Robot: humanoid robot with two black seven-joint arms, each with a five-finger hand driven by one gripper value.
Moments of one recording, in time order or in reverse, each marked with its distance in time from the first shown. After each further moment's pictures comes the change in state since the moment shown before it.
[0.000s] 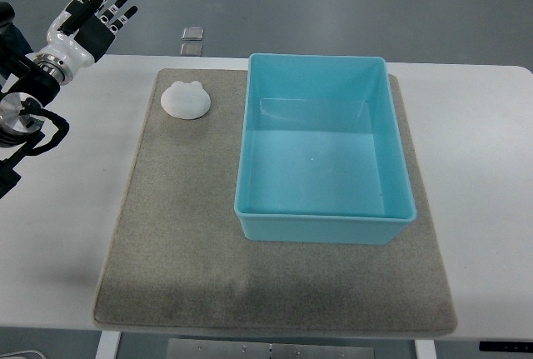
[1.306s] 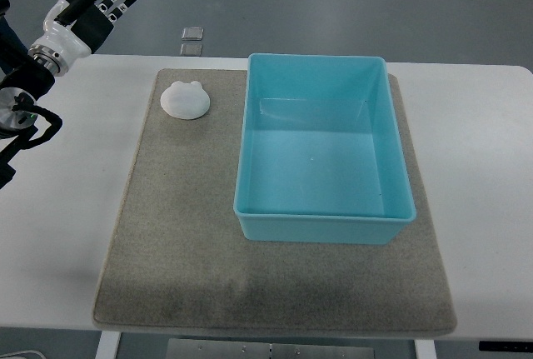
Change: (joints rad) left arm -0.030 0.010 0.007 0.050 0.102 -0.097 -0.003; right arm 0.000 0.000 0.000 0.000 0.000 0.000 0.000
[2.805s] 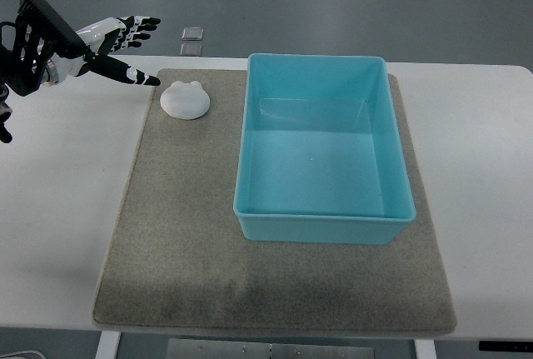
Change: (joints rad) left arm -0.016 0.127 0.040 -0.116 1.223 -0.029 -0.014; right arm 0.000 0.000 0.000 0.000 0.000 0.000 0.000
